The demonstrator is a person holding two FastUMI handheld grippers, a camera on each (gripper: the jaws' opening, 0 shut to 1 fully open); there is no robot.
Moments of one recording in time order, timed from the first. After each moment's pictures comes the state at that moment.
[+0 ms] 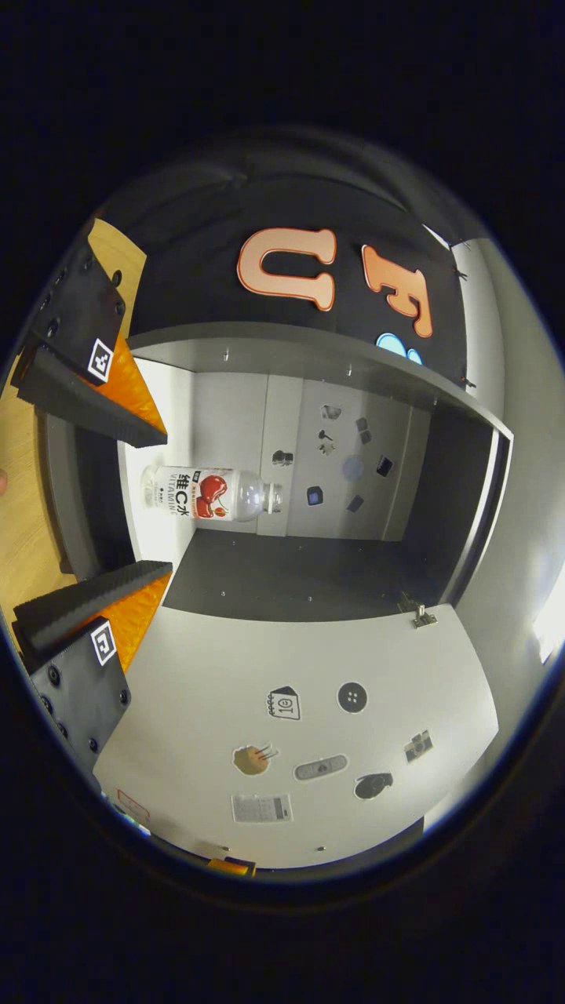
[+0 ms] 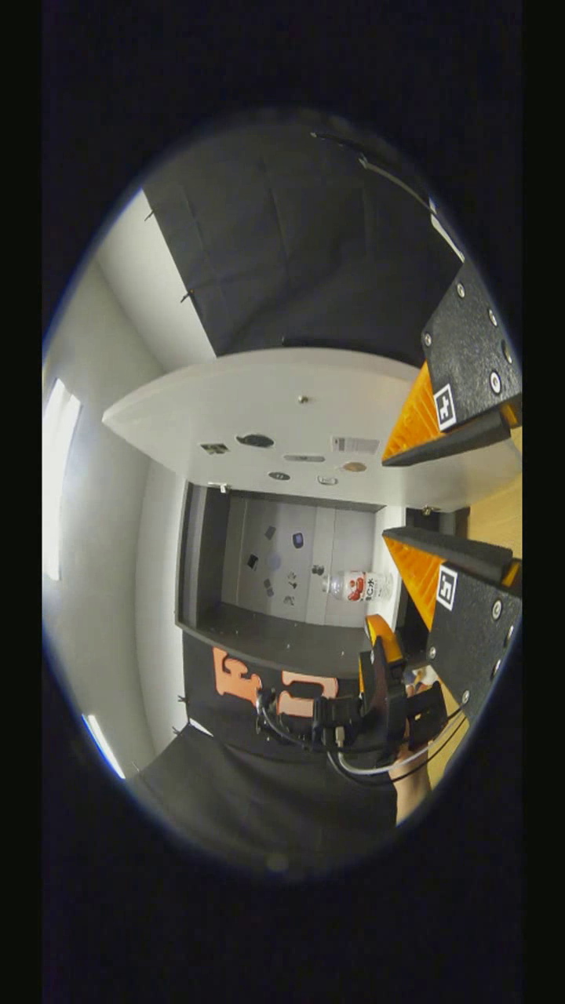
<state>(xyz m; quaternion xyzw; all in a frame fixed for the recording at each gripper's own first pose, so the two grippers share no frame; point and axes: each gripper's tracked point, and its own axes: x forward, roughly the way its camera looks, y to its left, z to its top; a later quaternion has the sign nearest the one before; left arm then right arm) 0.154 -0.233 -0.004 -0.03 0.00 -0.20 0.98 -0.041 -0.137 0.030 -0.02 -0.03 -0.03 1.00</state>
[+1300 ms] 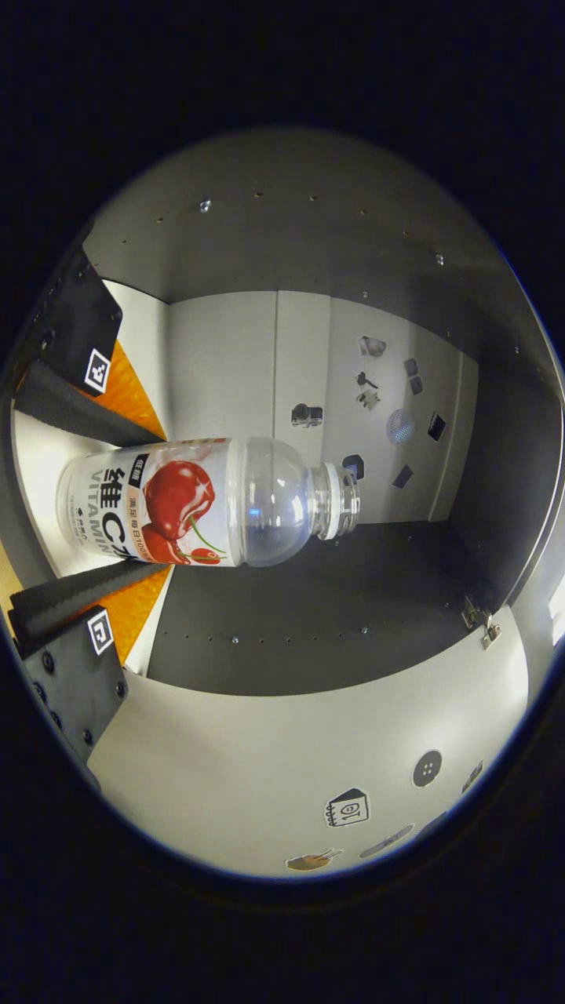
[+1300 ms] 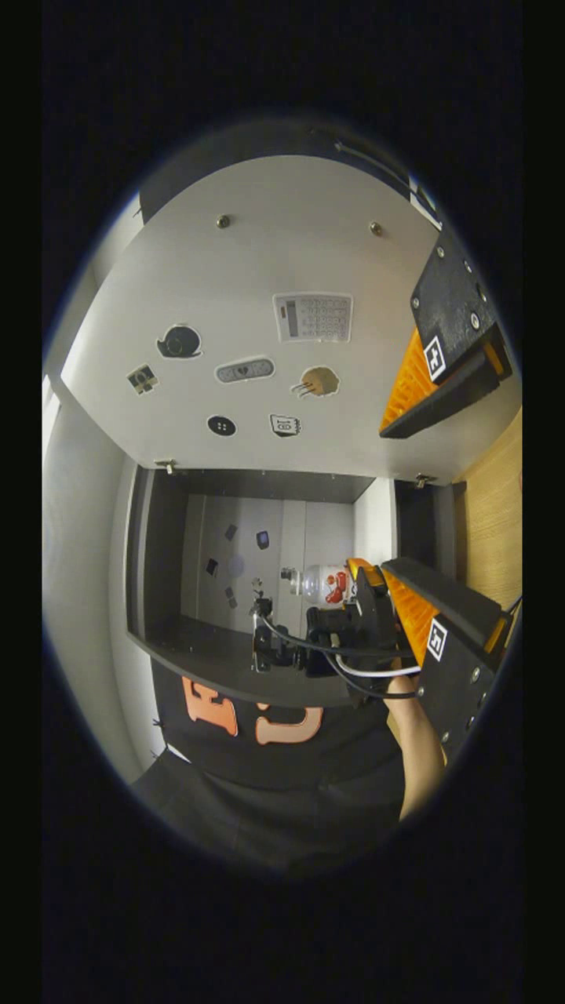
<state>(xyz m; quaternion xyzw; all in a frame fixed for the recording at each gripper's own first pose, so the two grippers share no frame) 0.303 -0.289 -0.044 0.01 0.00 -0.26 0.96 0.038 -0.089 -0.013 0.01 0.04 -0.06 1.00</state>
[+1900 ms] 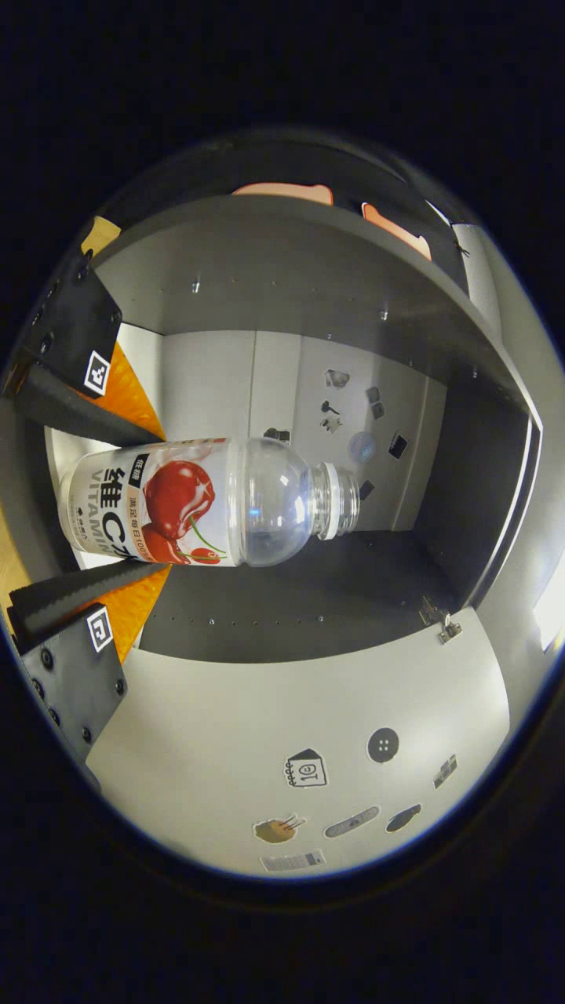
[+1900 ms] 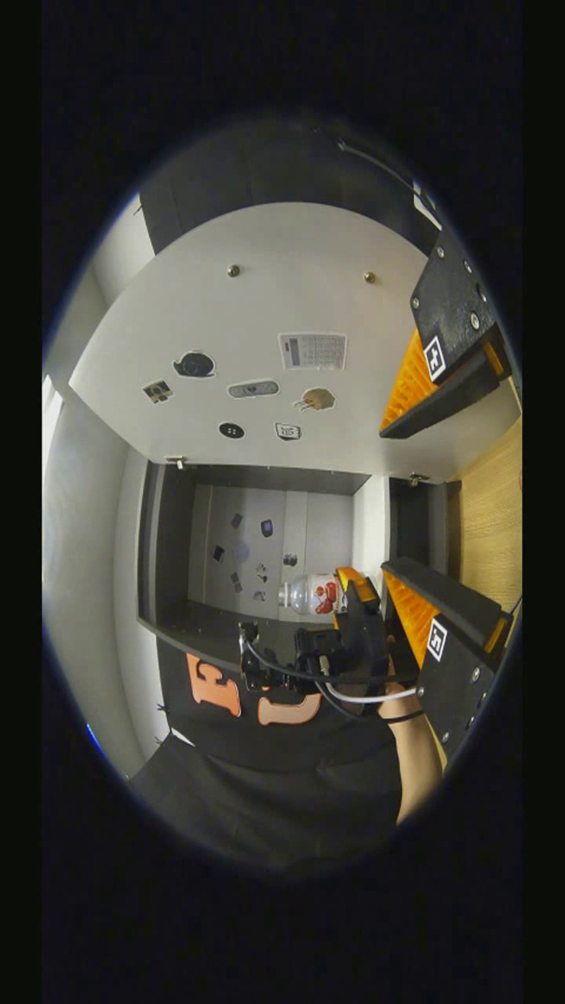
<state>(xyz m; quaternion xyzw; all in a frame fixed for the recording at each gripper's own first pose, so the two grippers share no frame) 0.233 -0.252 -0.007 -0.01 -0.04 -0.24 0.97 -0.012 -0.092 -0.005 0.01 0.03 -0.03 1.00</state>
